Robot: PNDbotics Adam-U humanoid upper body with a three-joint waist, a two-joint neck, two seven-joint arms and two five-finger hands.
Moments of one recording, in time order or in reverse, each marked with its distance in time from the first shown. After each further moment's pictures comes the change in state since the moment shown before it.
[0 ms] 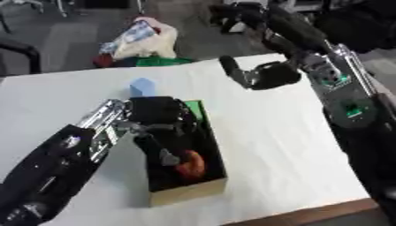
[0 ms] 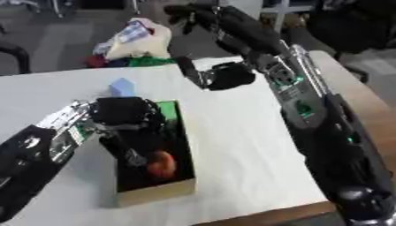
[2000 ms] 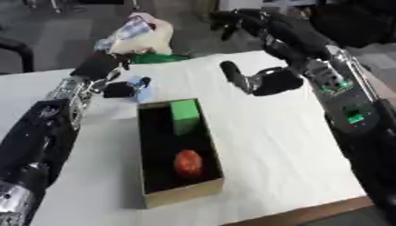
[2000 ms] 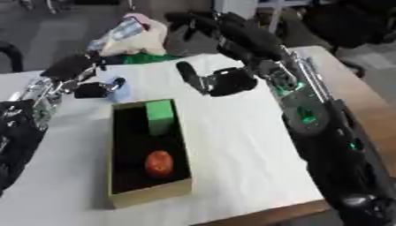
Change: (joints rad) left arm -0.192 -0.046 0.660 0.525 -0.558 0.672 0.250; right arm -0.008 0.017 0.019 0.004 -0.010 -0.007 0.016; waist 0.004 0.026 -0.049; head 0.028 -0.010
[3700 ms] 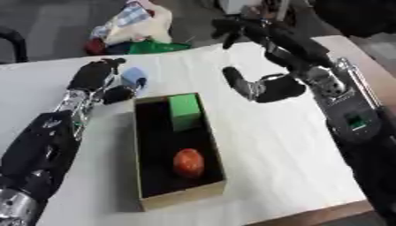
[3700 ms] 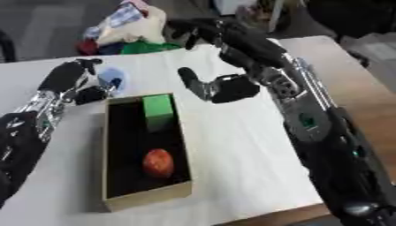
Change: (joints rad) left arm 0.001 0.001 0.010 0.038 0.024 0.077 0.133; right arm -0.001 -0.001 -0.007 0.005 -0.027 0.000 0.000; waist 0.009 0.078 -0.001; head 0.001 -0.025
